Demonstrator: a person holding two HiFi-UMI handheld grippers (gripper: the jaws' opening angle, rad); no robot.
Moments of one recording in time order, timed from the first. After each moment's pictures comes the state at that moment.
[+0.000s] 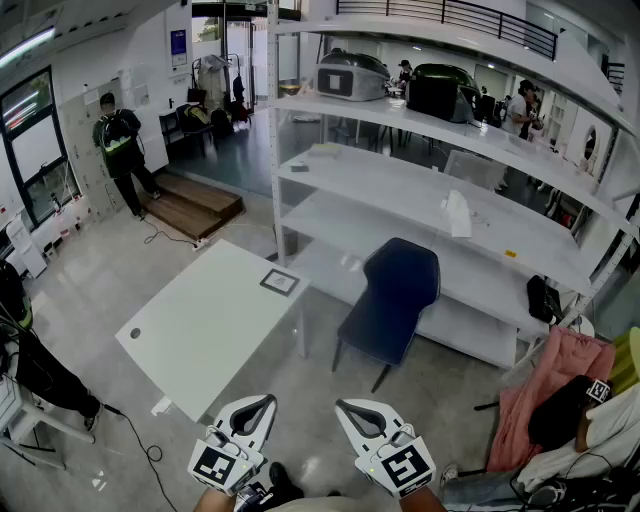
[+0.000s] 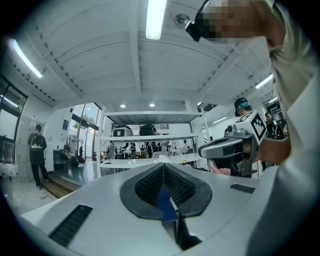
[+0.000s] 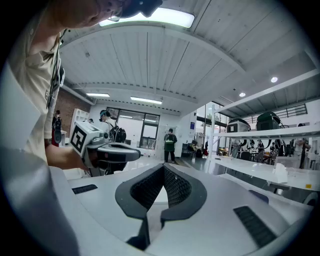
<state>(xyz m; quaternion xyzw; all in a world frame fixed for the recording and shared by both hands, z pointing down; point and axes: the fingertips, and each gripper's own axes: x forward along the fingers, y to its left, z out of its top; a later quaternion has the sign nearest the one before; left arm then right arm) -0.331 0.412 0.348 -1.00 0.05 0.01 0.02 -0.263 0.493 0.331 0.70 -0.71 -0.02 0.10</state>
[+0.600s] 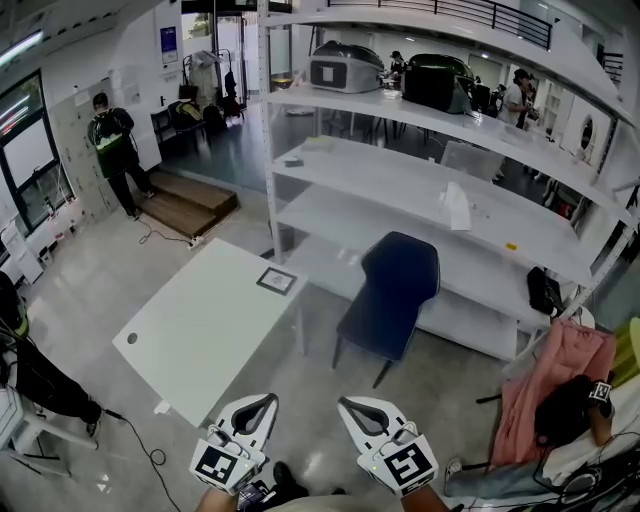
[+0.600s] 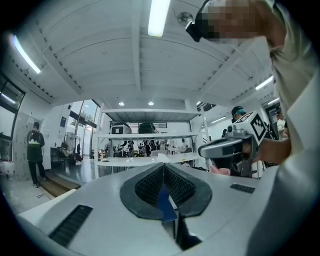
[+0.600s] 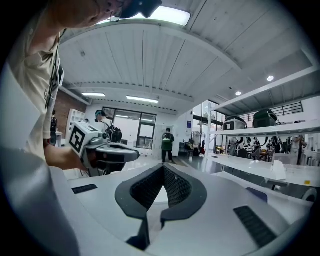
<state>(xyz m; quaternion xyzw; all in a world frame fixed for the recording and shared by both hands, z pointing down) -0.314 0.394 0.357 -1.00 0.03 0.00 0.01 -0.245 0.477 0.340 0.71 -0.70 -0.01 0.09</state>
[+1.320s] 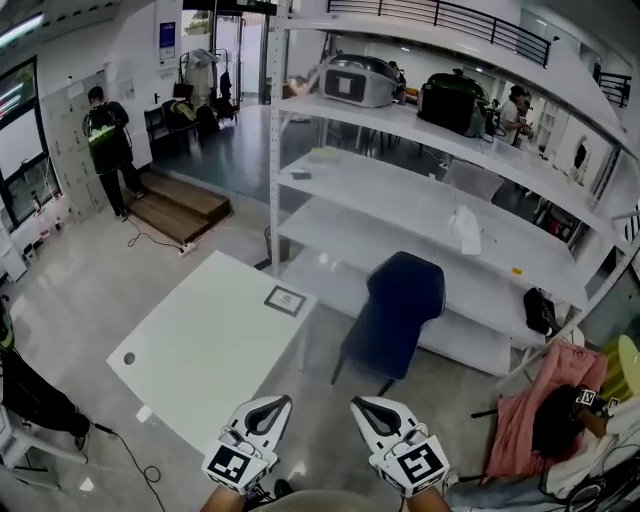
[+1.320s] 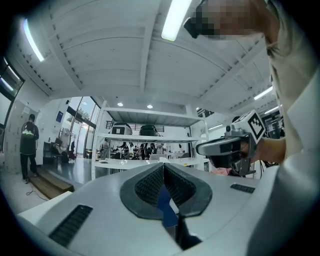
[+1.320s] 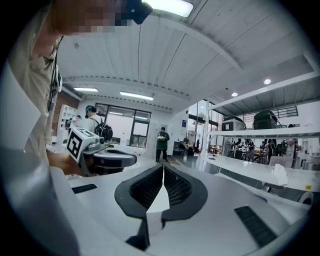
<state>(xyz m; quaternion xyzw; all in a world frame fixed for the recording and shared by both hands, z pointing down) -0.295 0.275 0.360 -1.00 0.00 0.03 0.00 -0.228 0.360 0.330 0.74 -0.67 -0.01 0.11</state>
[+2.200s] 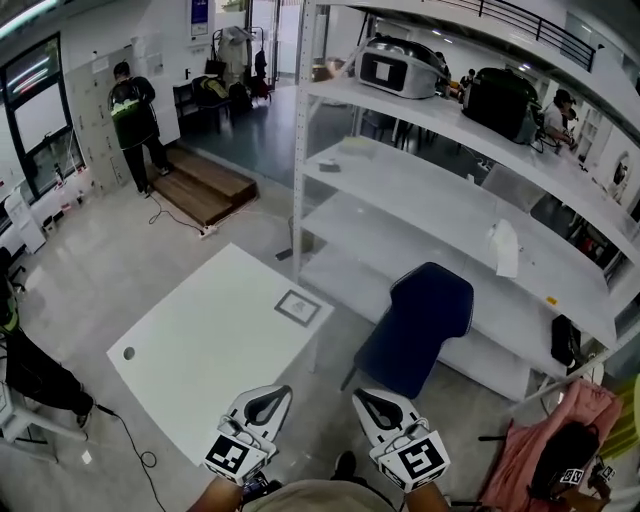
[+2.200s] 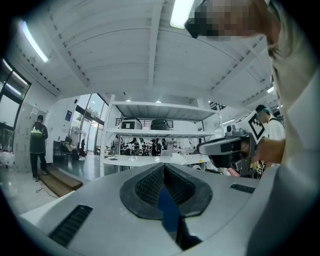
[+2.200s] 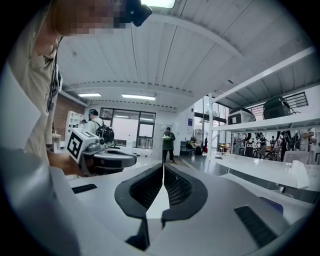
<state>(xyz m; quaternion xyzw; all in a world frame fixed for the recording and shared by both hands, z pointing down) -0.188 0.187 0.380 -1.00 0.06 0.01 -0.01 -0.109 0.267 0.346 0.70 -0.71 0.00 0.09</state>
